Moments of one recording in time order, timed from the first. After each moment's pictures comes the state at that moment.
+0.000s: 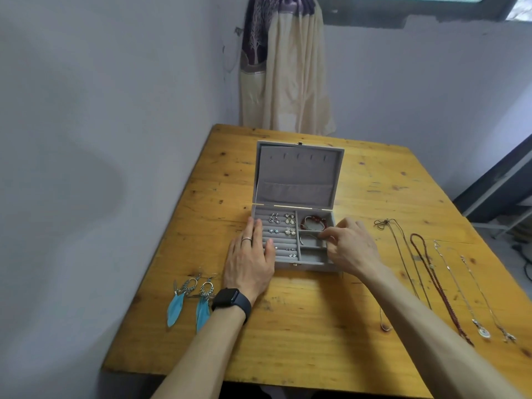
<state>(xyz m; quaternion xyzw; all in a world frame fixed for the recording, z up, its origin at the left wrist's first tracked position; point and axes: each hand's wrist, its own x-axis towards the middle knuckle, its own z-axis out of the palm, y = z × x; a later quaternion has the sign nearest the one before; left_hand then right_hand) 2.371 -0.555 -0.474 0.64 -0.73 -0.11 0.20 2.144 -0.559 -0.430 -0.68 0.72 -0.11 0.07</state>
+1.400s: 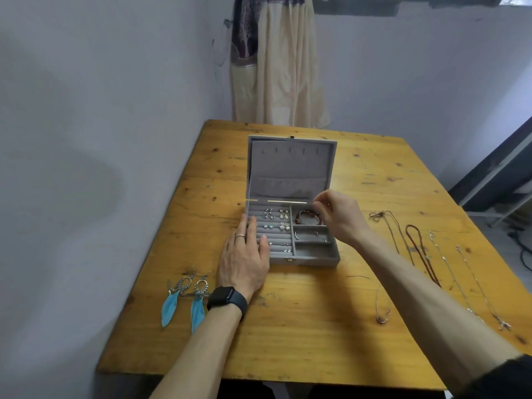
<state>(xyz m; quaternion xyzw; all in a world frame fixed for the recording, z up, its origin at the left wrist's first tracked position) 2.369 -0.556 -0.480 0.65 -0.73 -0.09 0.21 2.145 -0.596 -0.408 -0.68 0.66 -0.29 0.13</state>
